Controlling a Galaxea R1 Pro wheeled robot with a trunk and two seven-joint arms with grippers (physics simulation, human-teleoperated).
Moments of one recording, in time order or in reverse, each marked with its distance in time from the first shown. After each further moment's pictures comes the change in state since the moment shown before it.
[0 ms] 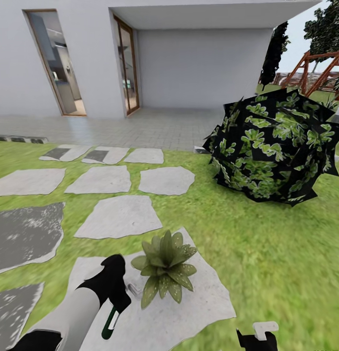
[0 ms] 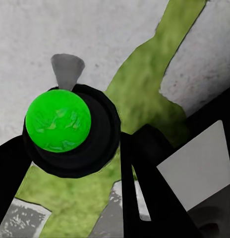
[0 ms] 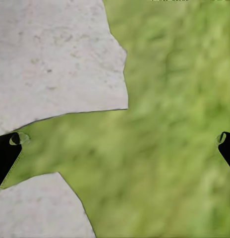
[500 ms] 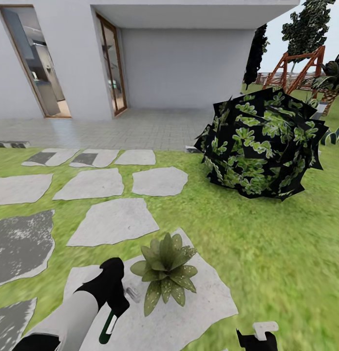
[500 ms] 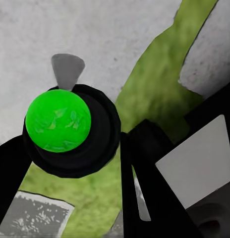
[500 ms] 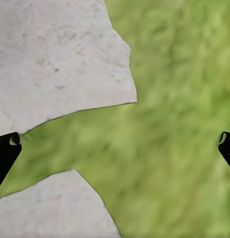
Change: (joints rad) left arm 0.017 0.008 0.001 0.003 0.000 -0.004 0.004; right arm 0.000 0.000 0.000 0.001 0.000 0.000 0.000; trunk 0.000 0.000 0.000
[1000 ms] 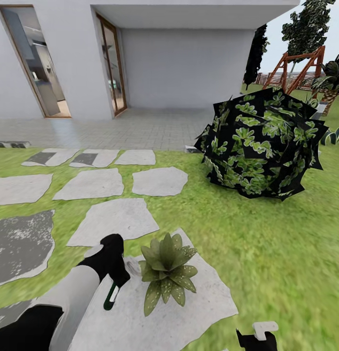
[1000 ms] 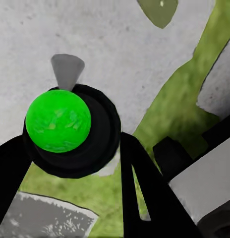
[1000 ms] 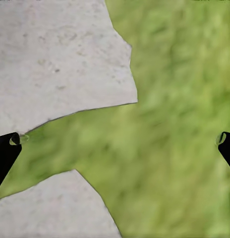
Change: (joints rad) left arm -0.144 0.012 -0.004 -0.006 -0.047 -0.005 -0.079; right arm 0.000 0.002 0.000 -0.001 0.001 0.000 0.000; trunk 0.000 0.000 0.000
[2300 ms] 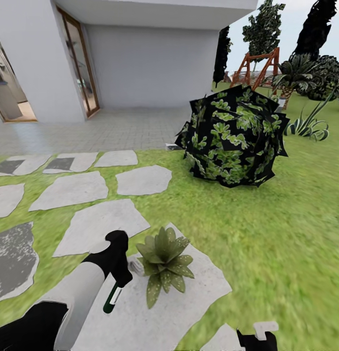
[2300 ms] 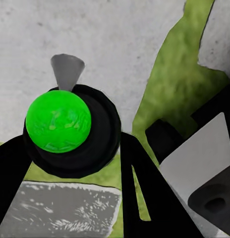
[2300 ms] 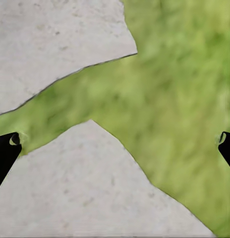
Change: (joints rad) left arm -0.019 -0.033 0.002 -0.011 -0.178 0.001 -0.181; right arm 0.000 -0.001 -0.001 -0.001 0.000 0.000 0.000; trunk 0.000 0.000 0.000
